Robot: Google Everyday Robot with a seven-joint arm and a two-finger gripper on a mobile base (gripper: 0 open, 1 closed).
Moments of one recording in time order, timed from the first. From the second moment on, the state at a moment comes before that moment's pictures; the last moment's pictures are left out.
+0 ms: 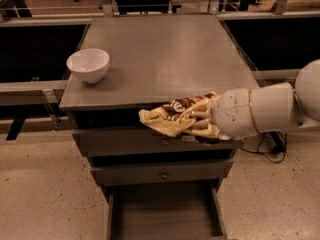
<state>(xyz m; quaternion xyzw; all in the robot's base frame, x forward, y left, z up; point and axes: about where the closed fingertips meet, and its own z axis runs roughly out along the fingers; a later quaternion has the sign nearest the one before) 0.468 -0.063 0.871 -0.68 0.54 0.14 0.47</state>
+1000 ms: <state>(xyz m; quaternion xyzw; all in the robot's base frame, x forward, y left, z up) 0.488 -0.083 0.755 -0.66 0.49 0.29 0.49</state>
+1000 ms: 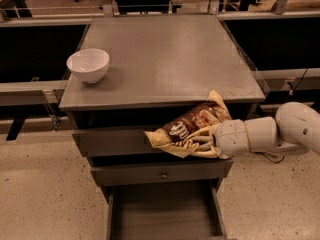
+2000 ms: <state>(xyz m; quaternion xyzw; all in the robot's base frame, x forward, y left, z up) 0.413 -0.072 0.592 -0.57 0.53 0.43 0.46</state>
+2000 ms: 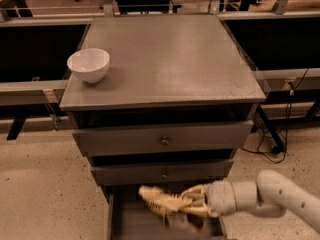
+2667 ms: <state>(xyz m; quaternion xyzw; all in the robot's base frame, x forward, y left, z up) 0.353 -0.075 0.470 -0.51 0.58 0.49 0.41</state>
